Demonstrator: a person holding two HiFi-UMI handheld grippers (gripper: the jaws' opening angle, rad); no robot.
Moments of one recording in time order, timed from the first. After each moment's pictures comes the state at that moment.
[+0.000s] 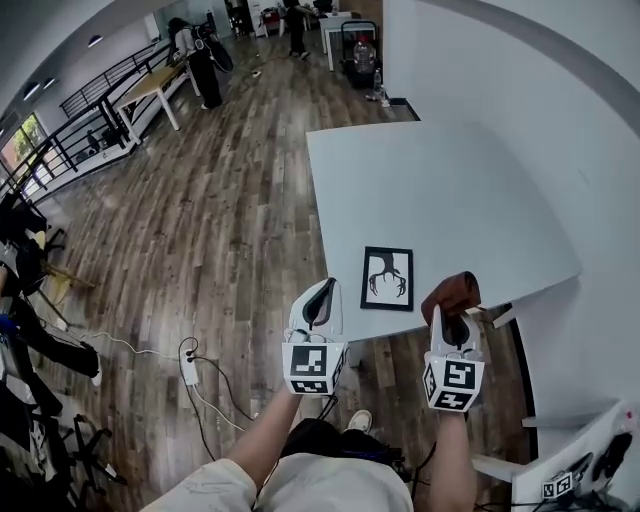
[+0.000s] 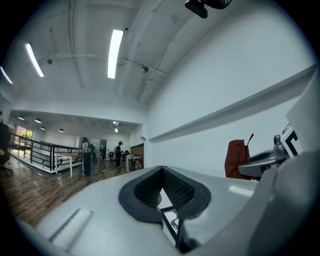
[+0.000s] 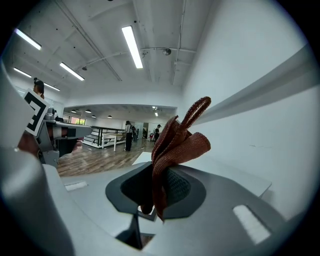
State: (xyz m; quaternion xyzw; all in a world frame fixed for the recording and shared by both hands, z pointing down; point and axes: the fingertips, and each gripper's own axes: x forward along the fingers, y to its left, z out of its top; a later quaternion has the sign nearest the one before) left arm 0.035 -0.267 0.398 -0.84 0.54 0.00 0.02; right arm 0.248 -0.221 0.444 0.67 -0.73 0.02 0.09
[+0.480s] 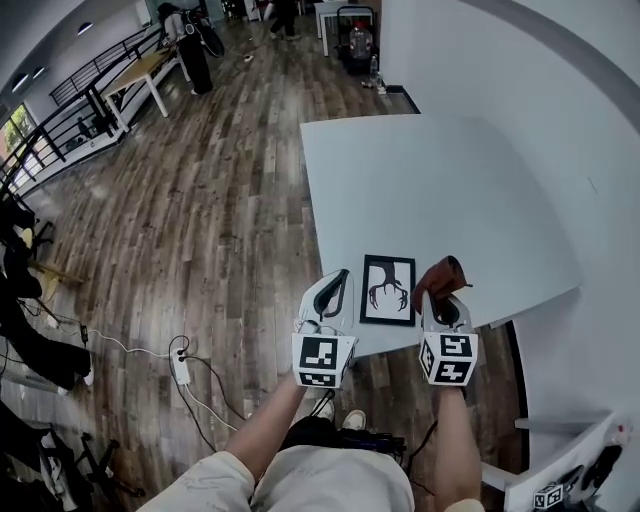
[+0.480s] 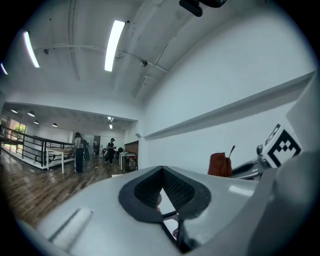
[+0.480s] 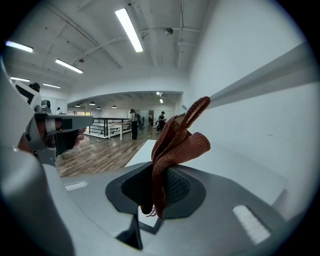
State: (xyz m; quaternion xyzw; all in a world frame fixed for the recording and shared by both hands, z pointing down) left arm 0.055 -0.345 0.411 -0.86 0.51 0.00 0.01; right arm 0.234 -0.325 0.484 0.64 -0.75 0.09 0.15
